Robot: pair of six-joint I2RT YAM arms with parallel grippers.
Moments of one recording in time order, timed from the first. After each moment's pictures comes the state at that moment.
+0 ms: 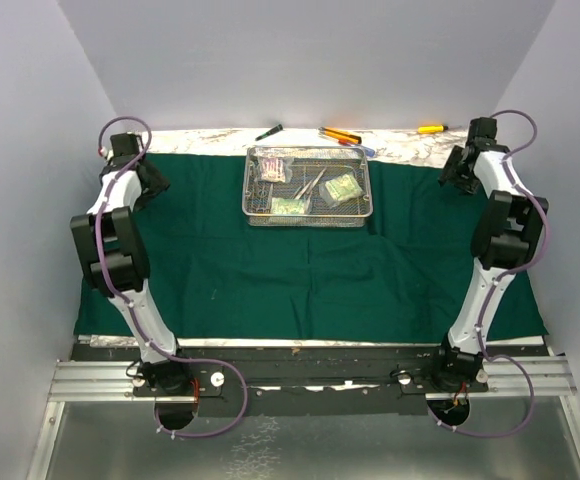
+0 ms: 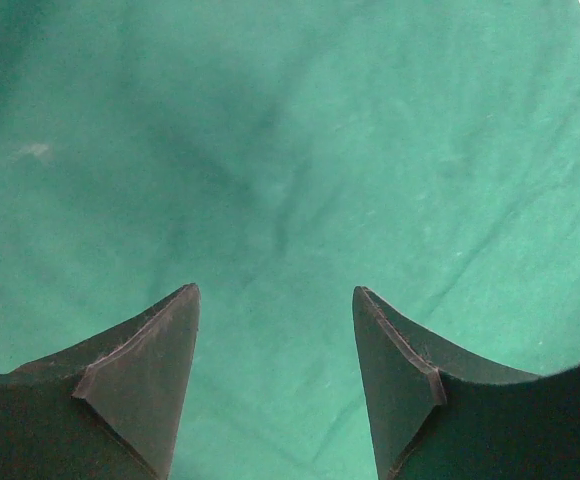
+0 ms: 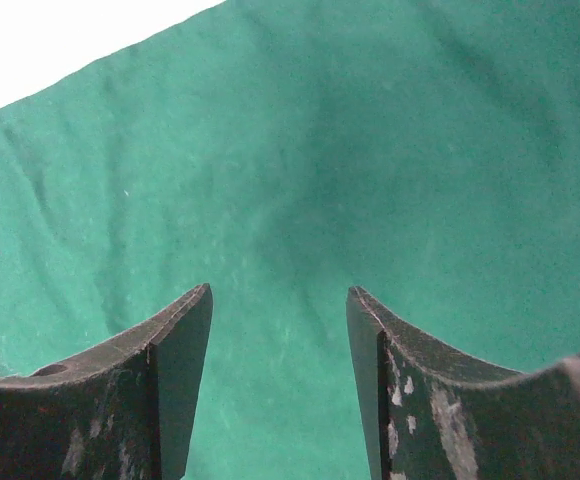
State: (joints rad) left arm 0.26 1.91 1.47 -0.48 -0.07 -0.52; right arm -0.21 2.14 1.78 -0.64 0.11 0.29
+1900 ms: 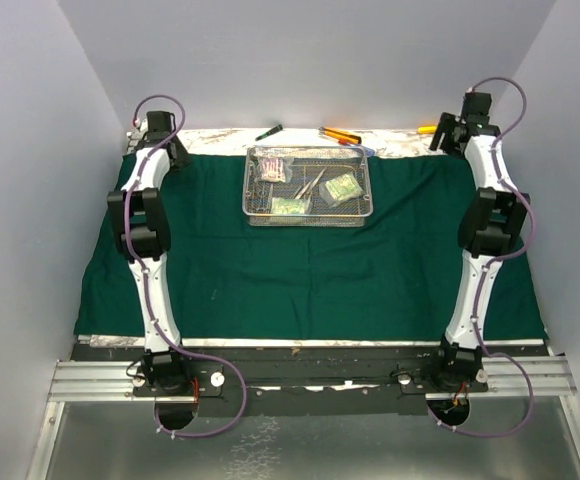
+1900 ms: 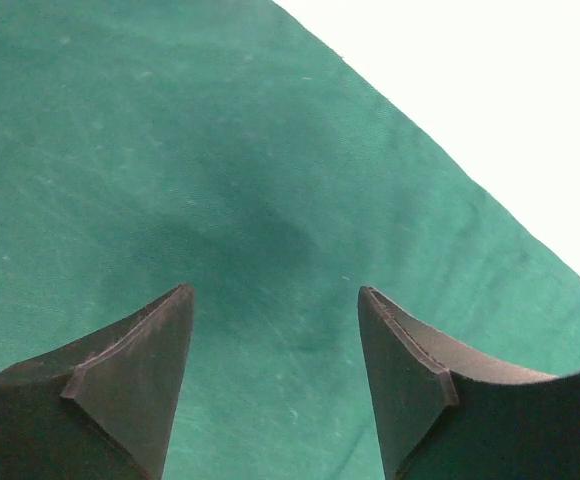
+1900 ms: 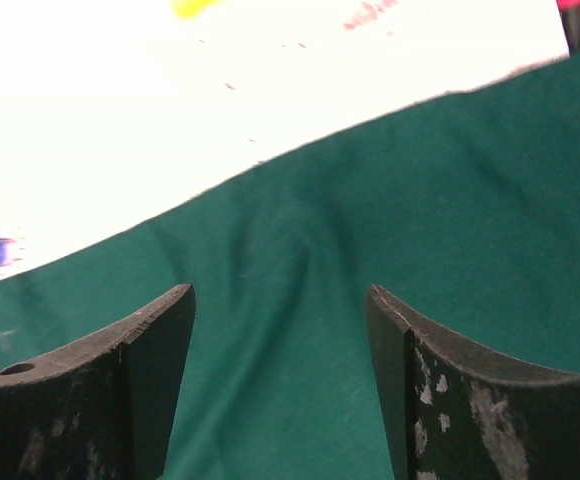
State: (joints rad) left arm 0.13 2.40 2.06 -0.52 -0.18 -0.49; right arm -0.17 2.42 2.23 -0.60 0.01 0.17
